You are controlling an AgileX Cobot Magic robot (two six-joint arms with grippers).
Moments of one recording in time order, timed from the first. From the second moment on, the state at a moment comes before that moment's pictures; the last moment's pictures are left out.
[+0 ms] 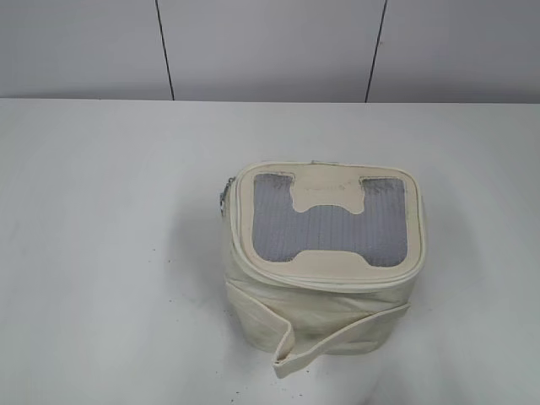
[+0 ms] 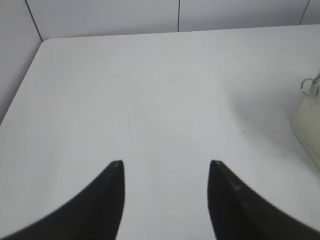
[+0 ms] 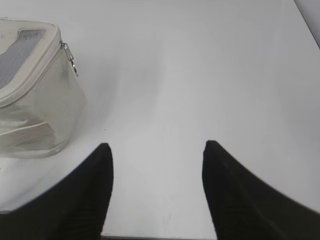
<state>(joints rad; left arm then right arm) 0.02 -0.01 -0.54 -0.13 1.06 0.12 0.02 -0.01 -0.50 0.07 1.05 -0.04</state>
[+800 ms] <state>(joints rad) -0.02 0.36 -0.56 -0.59 0.72 0.19 0.14 0.49 -0.61 0.13 0.80 -0.10</state>
